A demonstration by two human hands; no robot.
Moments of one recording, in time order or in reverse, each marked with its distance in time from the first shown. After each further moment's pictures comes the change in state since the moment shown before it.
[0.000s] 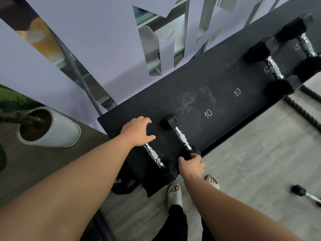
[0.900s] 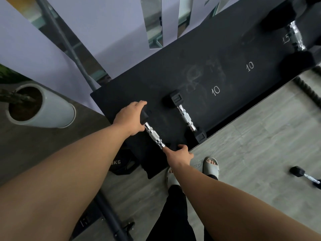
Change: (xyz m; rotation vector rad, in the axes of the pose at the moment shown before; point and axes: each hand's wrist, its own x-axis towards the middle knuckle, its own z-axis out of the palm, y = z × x) left_hand -0.009 -0.026 0.041 -0.043 0.035 -0.055; right_hand -0.013 0.027 0.055 0.063 -0.171 0.053
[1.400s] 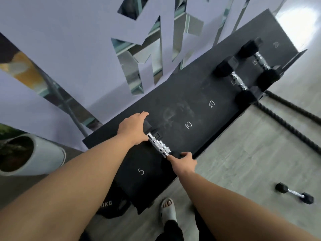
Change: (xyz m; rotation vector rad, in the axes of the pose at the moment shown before) left_hand 0.019 0.103 -0.108 0.080 0.139 0.129; right_hand -0.011 -0.075 -0.108 0.153 0.099 -0.152
